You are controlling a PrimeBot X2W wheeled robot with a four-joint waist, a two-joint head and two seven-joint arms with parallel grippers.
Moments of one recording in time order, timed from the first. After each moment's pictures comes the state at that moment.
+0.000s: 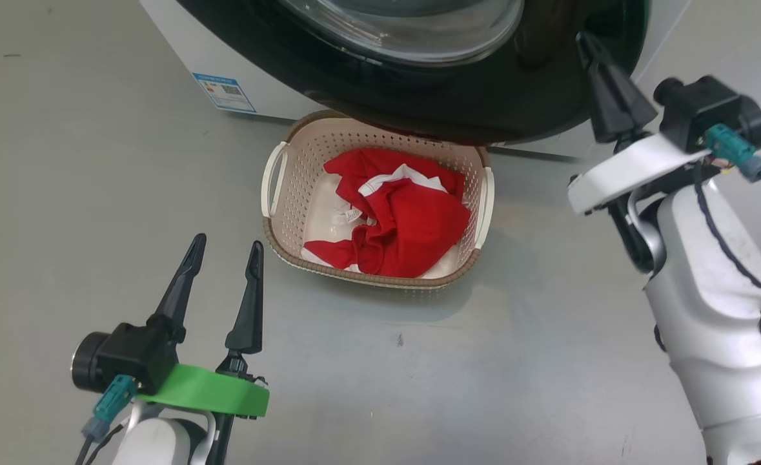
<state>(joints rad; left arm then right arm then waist) -0.11 0.06 -0.26 -0.01 -0.35 -0.01 -0.22 -0.65 -0.12 0.23 0.42 0.20 0.10 -0.22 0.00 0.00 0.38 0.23</state>
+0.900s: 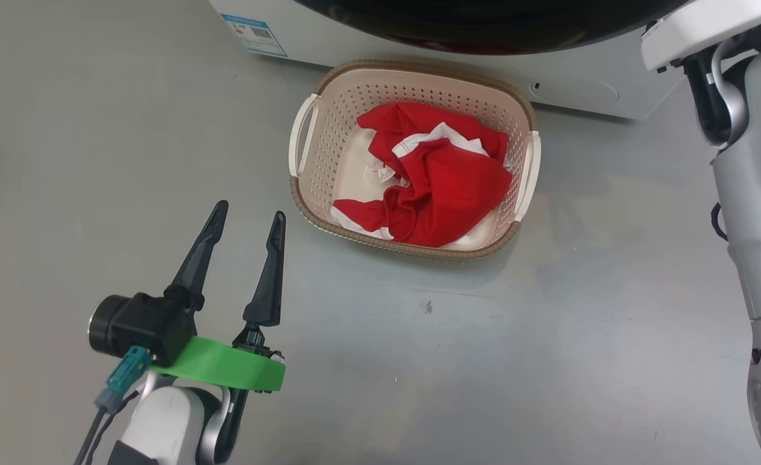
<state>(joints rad) -0.21 0.04 -0.30 0.03 -0.35 -0.03 -0.24 -0.97 -0.18 0.18 0.55 0.20 0.10 -0.22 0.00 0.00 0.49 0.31</state>
